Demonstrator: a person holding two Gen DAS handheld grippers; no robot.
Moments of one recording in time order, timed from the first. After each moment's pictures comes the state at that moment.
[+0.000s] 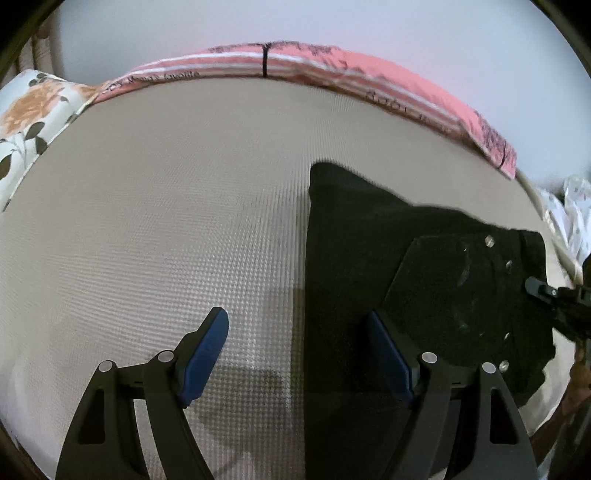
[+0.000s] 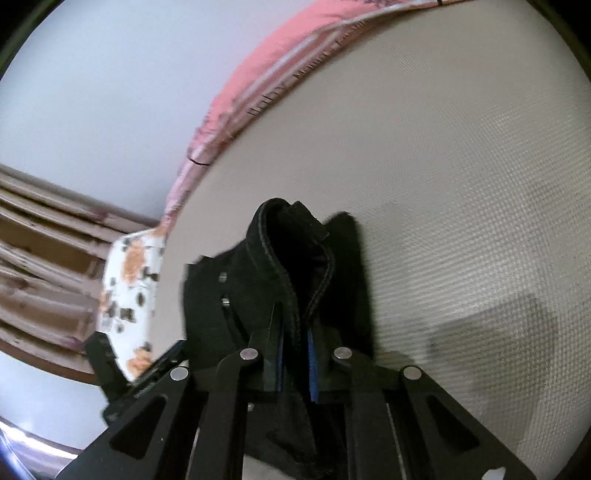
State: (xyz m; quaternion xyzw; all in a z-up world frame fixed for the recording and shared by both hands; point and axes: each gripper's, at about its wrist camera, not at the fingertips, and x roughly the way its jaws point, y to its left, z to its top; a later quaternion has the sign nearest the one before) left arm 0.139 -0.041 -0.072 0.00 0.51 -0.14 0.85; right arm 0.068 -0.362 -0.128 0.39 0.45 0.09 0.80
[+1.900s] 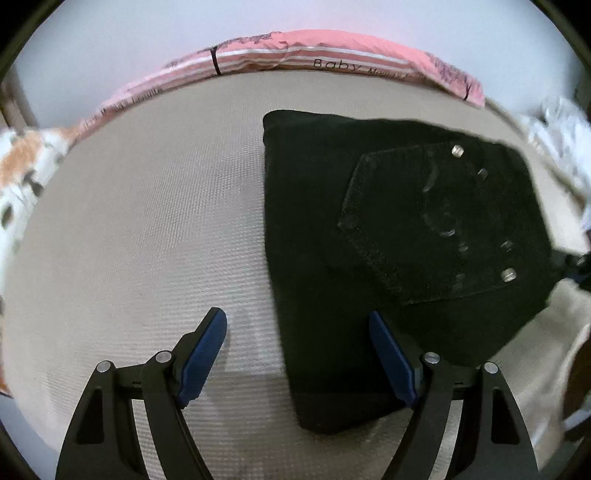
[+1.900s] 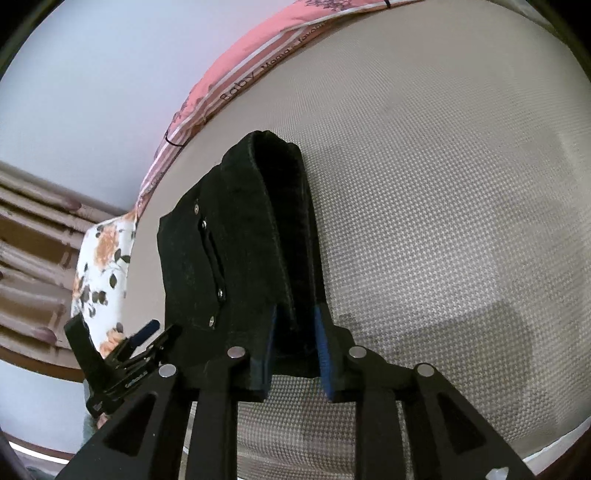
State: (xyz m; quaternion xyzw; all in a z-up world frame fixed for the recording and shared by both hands) left arm 0.079 -0.058 -0.061 0.08 0.51 -0.19 0.83; right arm -0.020 -0.347 -0.125 0.38 0.47 0.04 0.80
